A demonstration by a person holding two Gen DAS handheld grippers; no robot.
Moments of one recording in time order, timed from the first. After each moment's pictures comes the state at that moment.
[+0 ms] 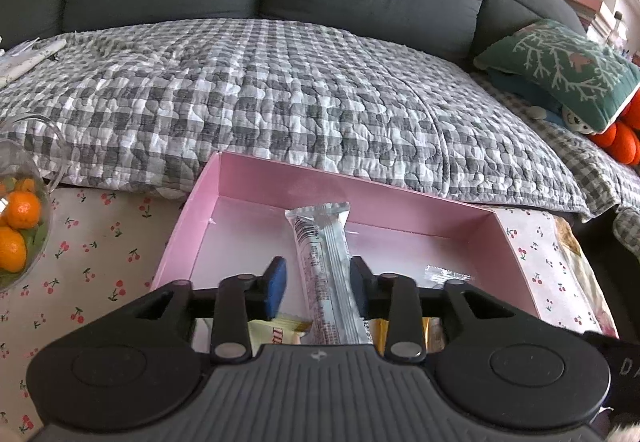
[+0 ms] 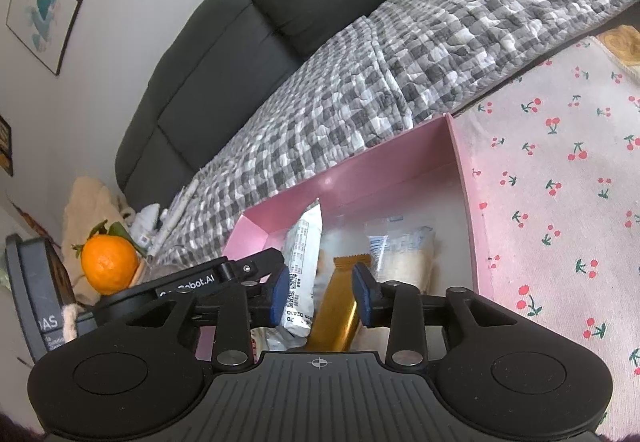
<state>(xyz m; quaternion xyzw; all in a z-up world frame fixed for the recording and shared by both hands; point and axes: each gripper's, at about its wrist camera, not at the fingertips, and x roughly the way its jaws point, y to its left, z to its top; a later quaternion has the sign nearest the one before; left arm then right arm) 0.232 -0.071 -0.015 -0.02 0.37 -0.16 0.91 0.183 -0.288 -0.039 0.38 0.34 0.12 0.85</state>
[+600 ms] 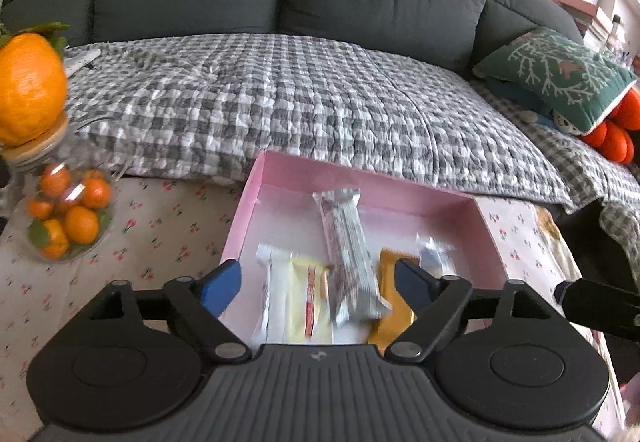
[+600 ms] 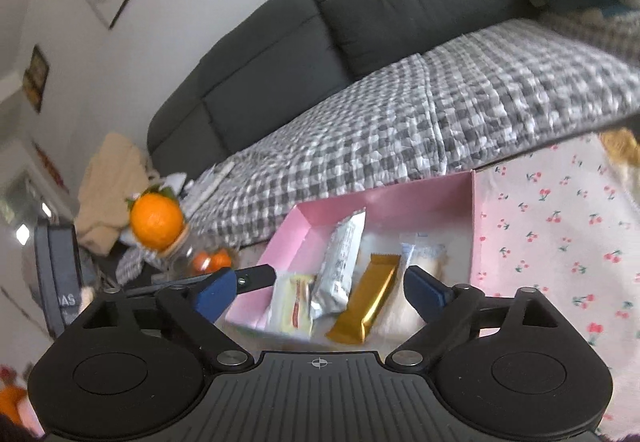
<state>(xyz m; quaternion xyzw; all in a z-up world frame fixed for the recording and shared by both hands) 0.165 -0.030 0.024 -0.01 0.37 -0.15 0.92 0.116 -0.295 0.039 0.28 0.32 0.17 0.89</state>
